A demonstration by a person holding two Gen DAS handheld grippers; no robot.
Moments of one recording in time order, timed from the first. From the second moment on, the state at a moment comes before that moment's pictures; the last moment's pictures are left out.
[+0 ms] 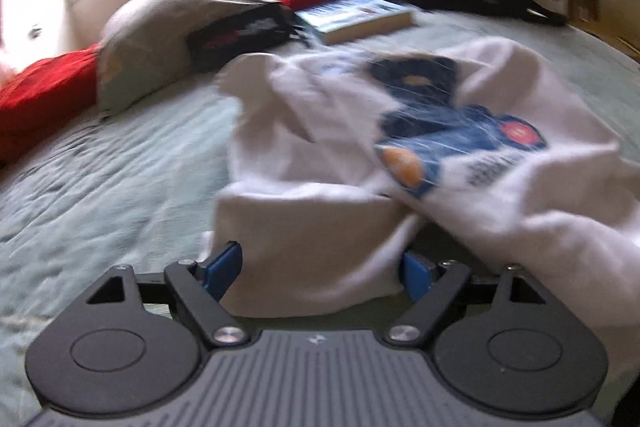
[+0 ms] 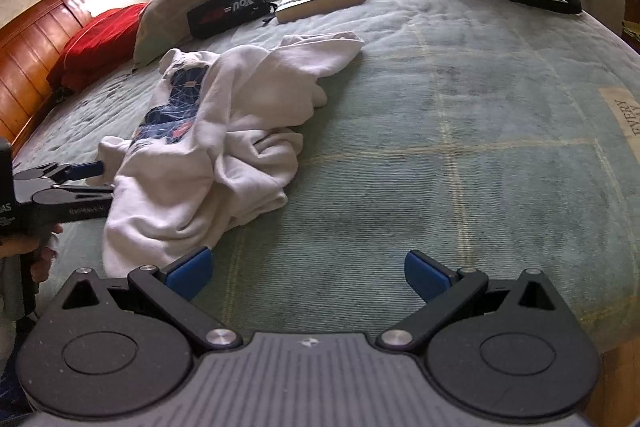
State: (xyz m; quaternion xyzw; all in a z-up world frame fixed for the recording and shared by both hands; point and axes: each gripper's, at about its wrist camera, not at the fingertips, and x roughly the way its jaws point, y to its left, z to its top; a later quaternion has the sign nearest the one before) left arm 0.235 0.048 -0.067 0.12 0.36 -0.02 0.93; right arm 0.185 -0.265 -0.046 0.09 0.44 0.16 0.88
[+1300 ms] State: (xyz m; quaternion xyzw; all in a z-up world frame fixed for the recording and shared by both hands) left arm 0.227 0.058 -0.057 0.27 0.31 0.01 0.91; right arm 0.199 -0.250 -0.056 0.07 0.45 0.17 0.87
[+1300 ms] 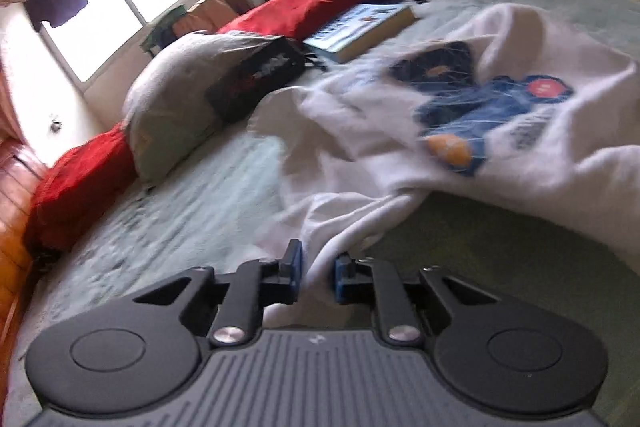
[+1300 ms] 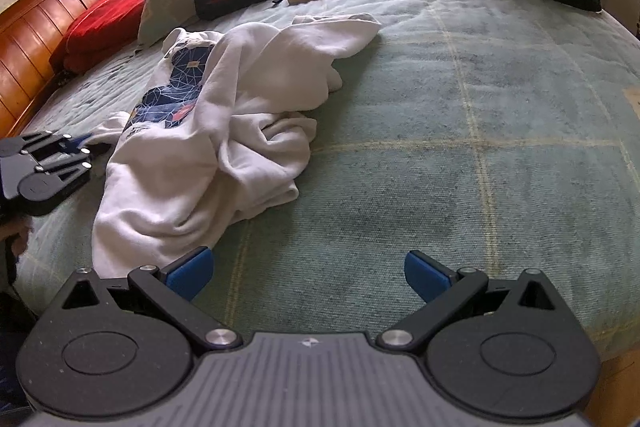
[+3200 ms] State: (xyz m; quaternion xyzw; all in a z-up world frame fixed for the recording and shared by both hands) left arm 0.242 0.317 -0.047 0.22 0.44 0.26 0.83; right arm 0.201 -0.244 -0.055 0.07 0.46 0.16 0.87
